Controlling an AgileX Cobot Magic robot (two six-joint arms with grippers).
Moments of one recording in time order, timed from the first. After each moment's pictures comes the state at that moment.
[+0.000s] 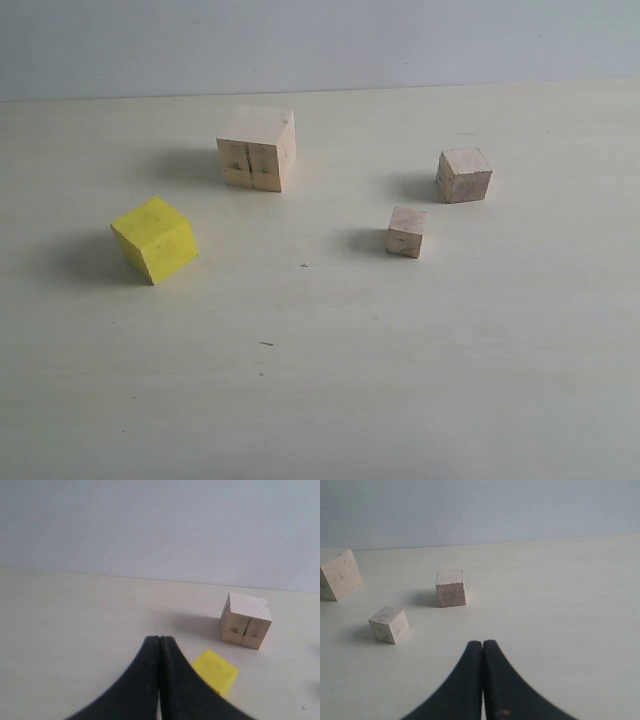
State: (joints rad) left arm -0.12 0.32 -0.32 0.09 0.32 -0.21; right arm 0.11 0.01 0.00 -0.03 0.36 0.10
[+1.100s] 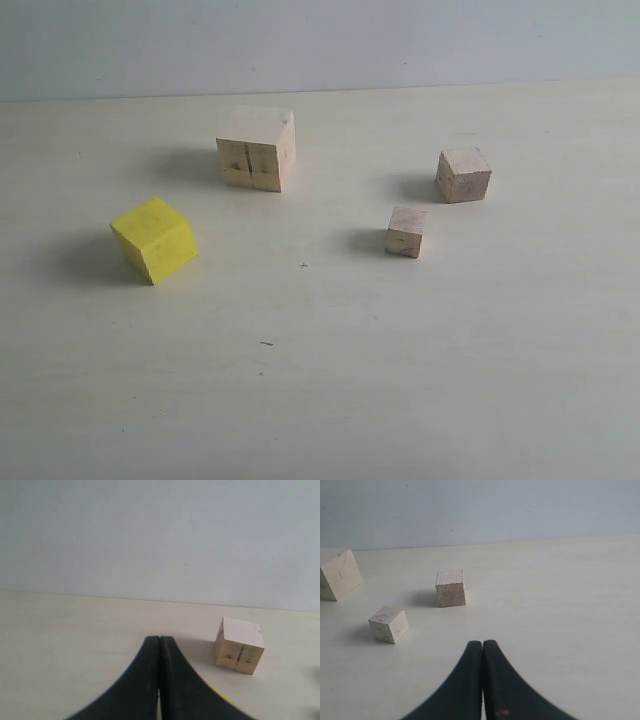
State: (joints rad) left arm -0.13 0.46 -0.47 0.09 0.32 -0.21; right arm 0.11 0.01 0.00 -0.03 0.36 0.10
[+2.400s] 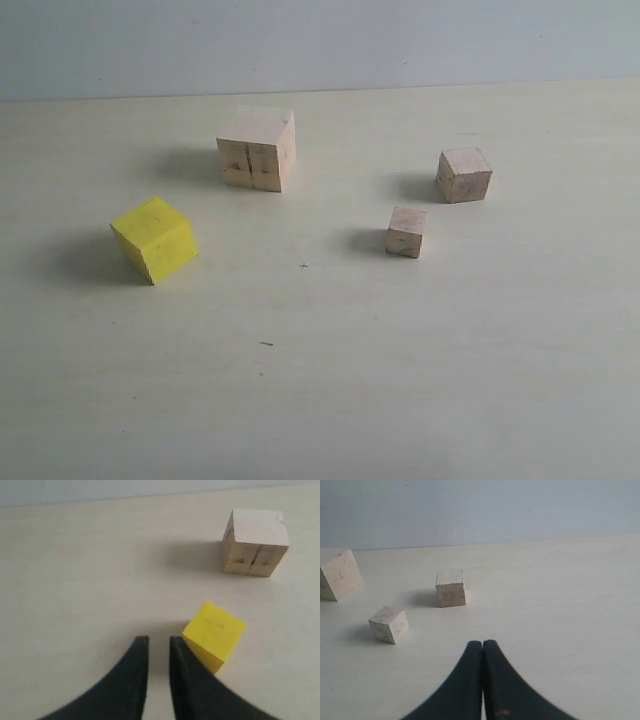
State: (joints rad) left arm -0.22 1.01 -0.66 0.09 0.38 -0.12; right arm 0.11 0.01 0.00 -0.03 0.36 0.10
